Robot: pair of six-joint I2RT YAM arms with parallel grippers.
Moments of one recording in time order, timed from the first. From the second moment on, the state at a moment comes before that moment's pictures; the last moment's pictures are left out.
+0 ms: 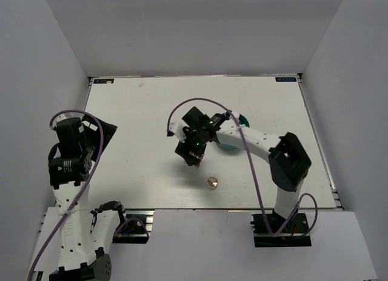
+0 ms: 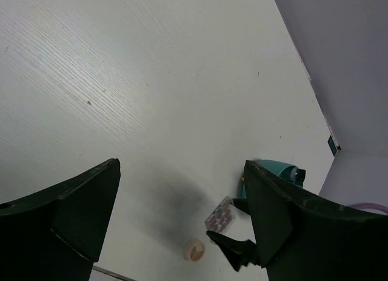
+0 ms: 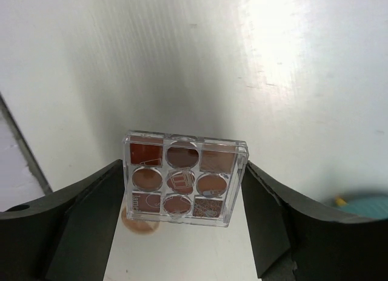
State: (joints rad) left arm 0.16 0.78 1.14 -0.97 0.02 -0.83; right arm 0.92 1.87 1.46 -0.74 -0.29 -0.37
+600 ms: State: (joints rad) left arm 0.16 0.74 1.07 -0.92 0.08 -0.84; right arm 0.69 1.07 0.82 -0.25 -0.26 -0.16
